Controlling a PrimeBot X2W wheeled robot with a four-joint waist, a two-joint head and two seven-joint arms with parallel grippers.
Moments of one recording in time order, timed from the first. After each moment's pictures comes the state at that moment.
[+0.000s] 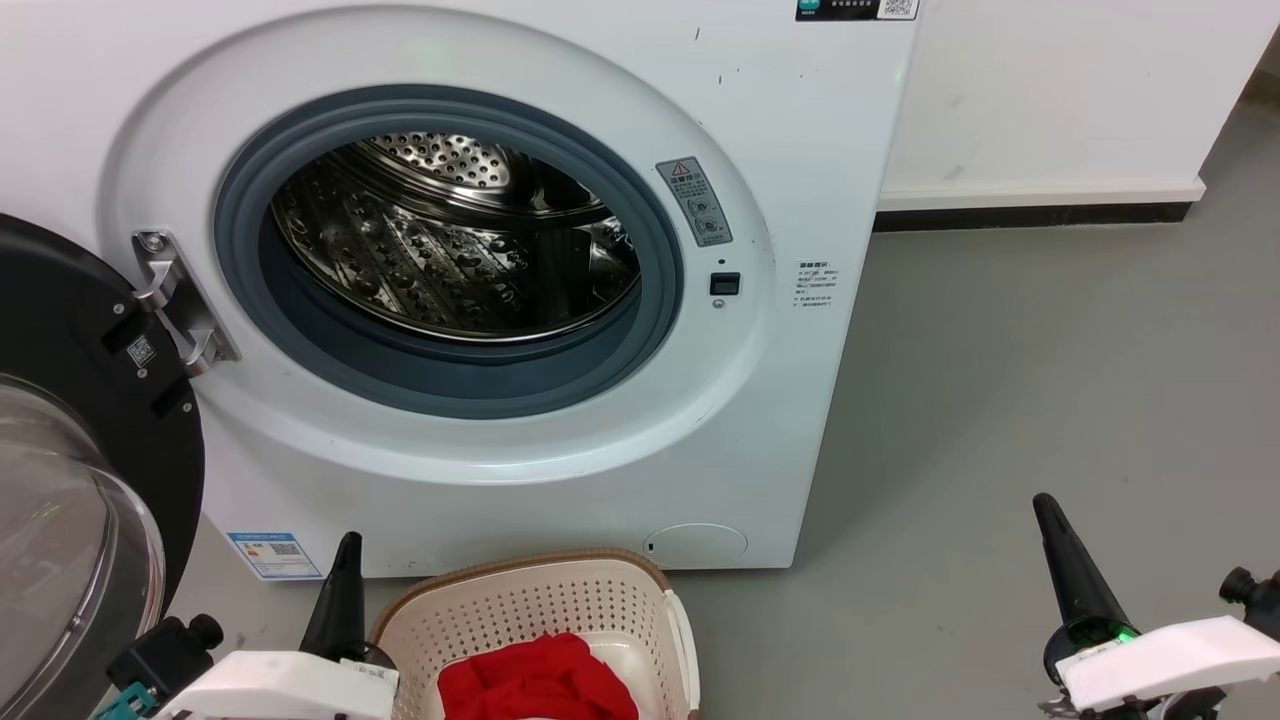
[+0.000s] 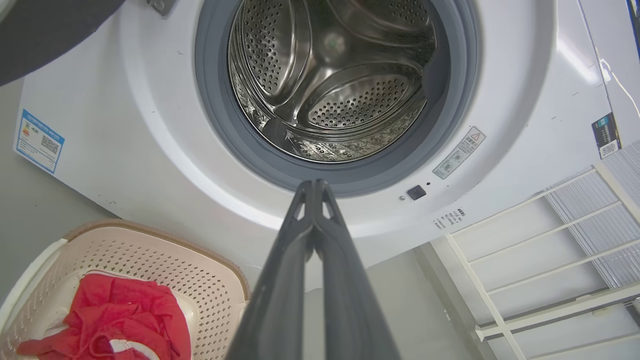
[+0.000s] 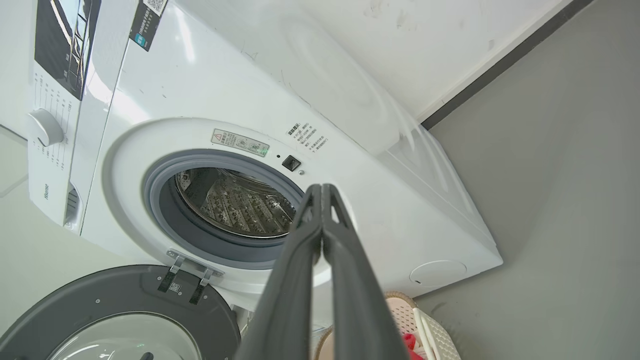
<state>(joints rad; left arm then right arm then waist) 0.05 0.09 0.02 0.10 -0.91 -0.06 -0.05 0.06 -0.08 -0.02 0.03 0.95 0.13 0.04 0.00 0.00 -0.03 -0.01</state>
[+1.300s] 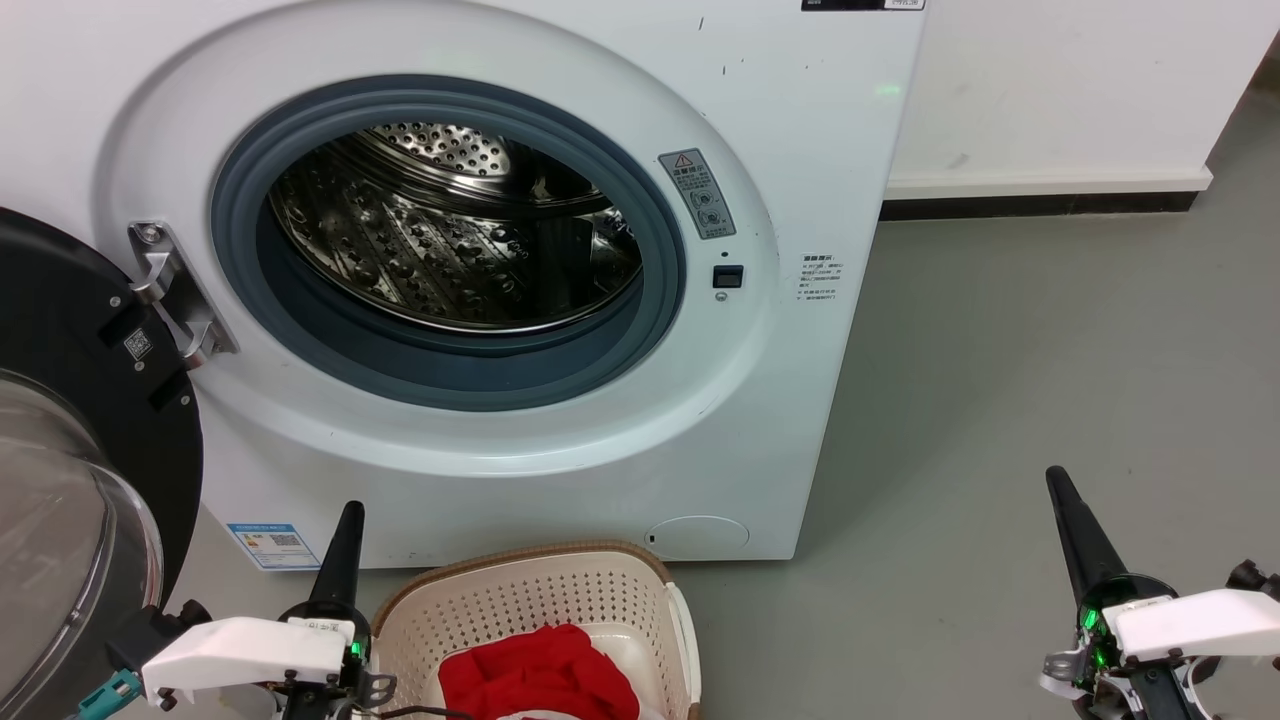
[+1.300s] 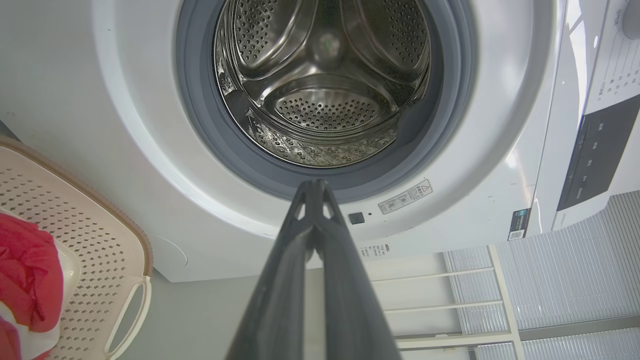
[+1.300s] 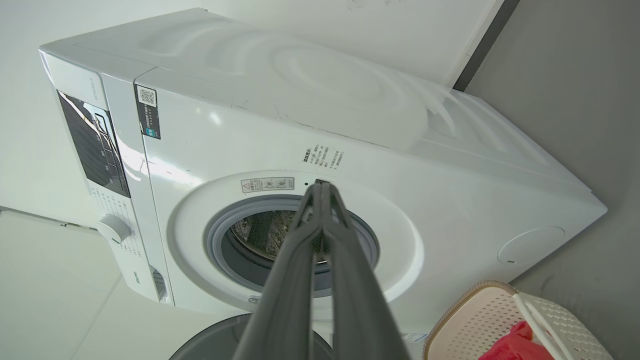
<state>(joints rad) -0.04 0.08 0.05 0.18 -1.32 -0.10 0.02 -0.03 -0.08 -0.05 0.15 1.35 0.13 0.06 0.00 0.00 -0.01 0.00</state>
